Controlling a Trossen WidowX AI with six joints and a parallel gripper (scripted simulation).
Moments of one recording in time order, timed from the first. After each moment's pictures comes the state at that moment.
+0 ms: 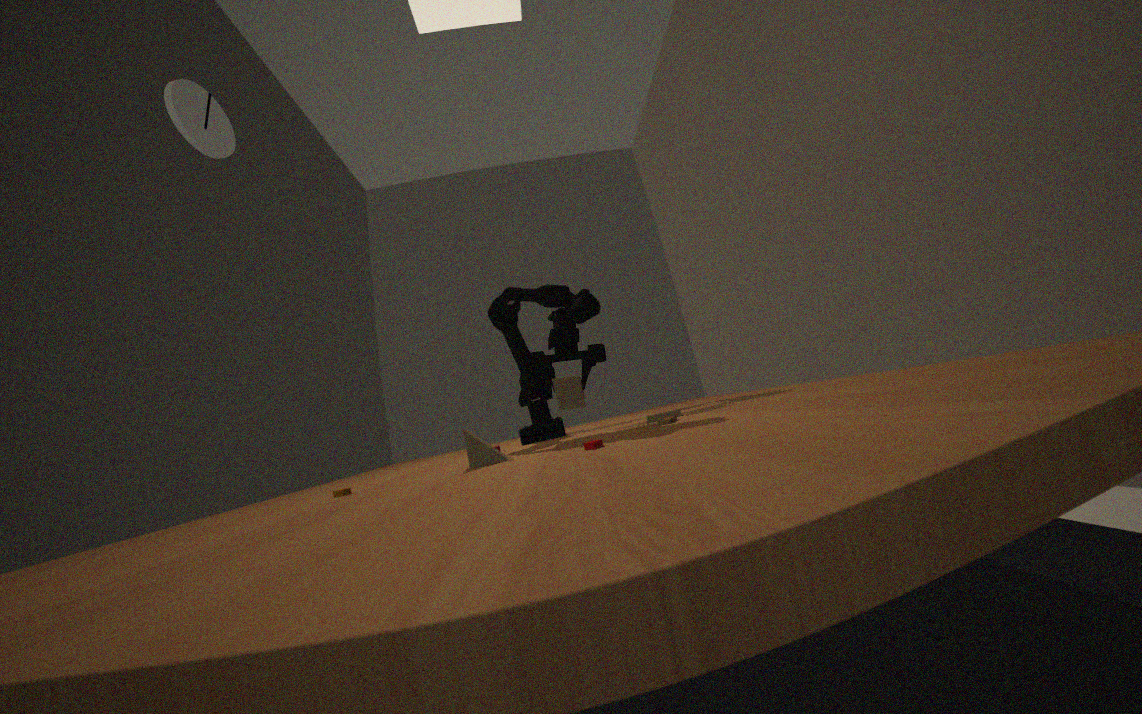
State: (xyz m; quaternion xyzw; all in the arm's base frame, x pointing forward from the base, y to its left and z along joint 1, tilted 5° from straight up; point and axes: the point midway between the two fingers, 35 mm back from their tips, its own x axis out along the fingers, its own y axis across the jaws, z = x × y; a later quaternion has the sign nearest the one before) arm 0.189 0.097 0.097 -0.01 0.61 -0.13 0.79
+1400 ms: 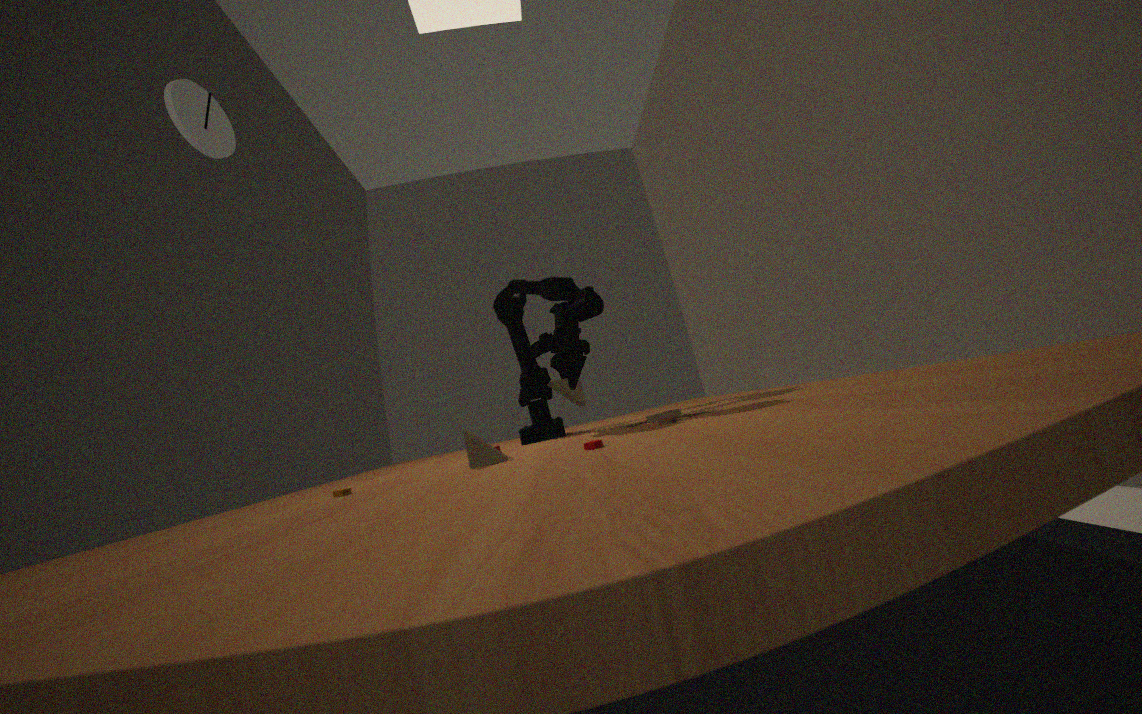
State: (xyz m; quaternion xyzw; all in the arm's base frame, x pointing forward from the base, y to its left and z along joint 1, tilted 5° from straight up) arm 0.196 0.099 0.097 0.41 0.46 -0.50 0.60
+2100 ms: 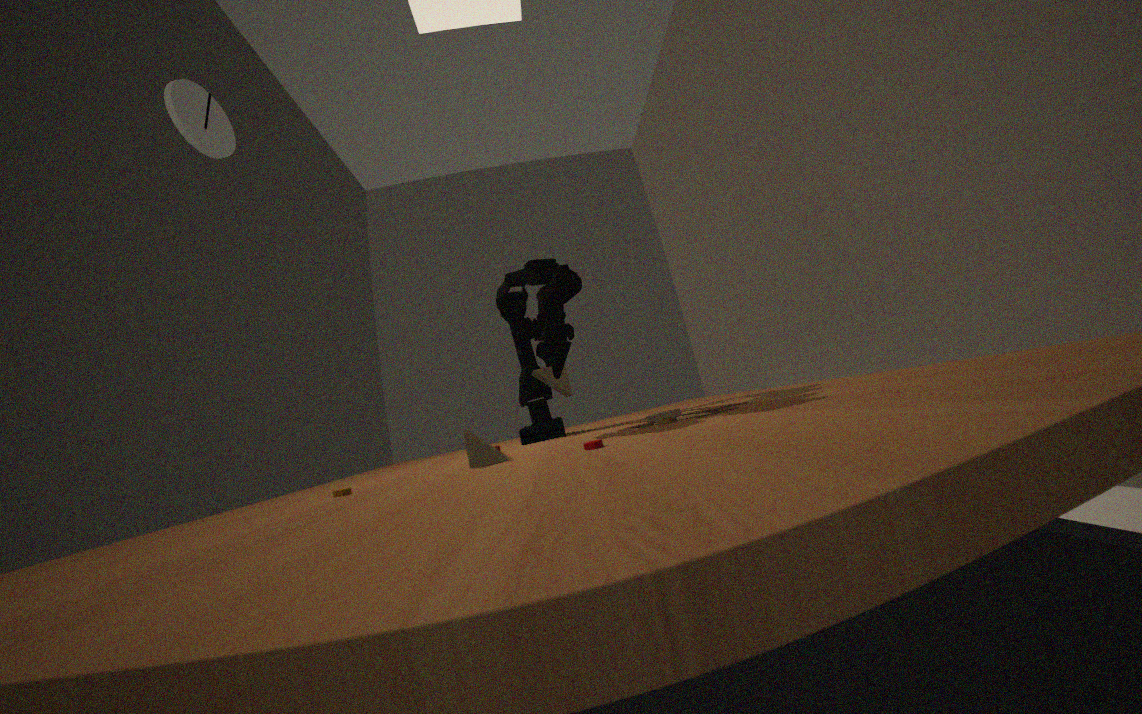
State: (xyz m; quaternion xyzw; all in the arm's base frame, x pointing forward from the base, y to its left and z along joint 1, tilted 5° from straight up) arm 0.255 0.070 0.128 0.42 0.46 -0.50 0.60
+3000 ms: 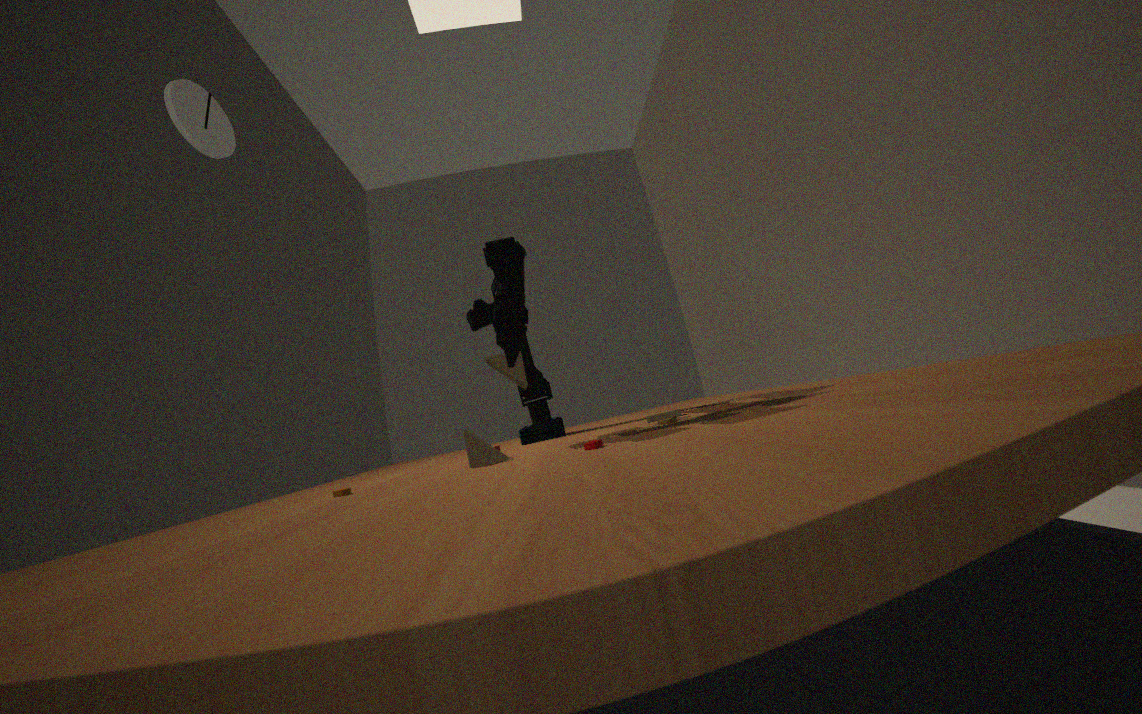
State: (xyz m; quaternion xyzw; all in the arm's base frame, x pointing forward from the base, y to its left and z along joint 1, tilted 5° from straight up) arm 0.326 -0.008 0.168 0.42 0.45 -0.51 0.61
